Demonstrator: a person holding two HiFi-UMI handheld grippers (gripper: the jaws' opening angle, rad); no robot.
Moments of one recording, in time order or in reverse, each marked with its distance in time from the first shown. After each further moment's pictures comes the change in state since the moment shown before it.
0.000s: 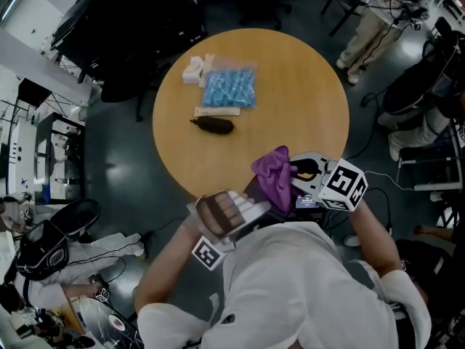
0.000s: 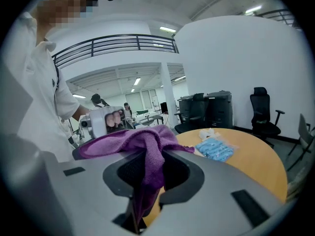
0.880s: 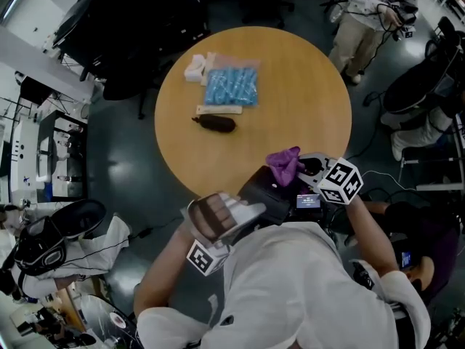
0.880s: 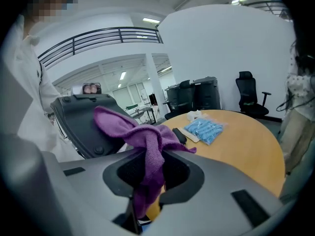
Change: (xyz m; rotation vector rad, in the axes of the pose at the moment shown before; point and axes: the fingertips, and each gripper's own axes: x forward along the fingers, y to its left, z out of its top) left arm -0.015 0.016 -0.001 -0.111 0.038 0.013; right arm 0.004 -0.038 -0.077 0.145 0.095 -0.094
